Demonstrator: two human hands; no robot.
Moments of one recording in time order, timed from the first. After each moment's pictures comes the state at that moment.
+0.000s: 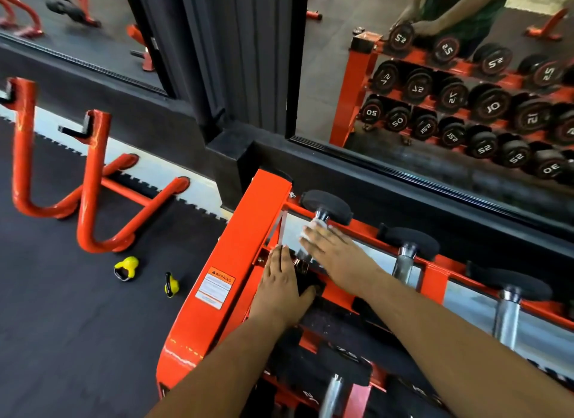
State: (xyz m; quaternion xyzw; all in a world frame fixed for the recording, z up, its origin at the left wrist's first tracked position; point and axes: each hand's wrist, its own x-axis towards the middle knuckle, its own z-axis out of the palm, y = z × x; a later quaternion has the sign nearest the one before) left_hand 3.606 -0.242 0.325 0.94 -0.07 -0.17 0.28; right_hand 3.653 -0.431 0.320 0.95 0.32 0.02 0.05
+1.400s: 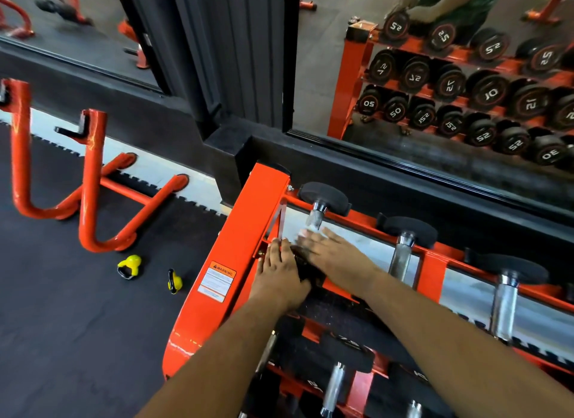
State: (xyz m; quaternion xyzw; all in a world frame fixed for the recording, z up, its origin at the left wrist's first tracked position) left_hand 3.617 -0.243 0.339 0.94 -0.06 -0.24 0.22; right_hand 3.641 -0.424 0.311 0.93 0.35 -0.01 0.07
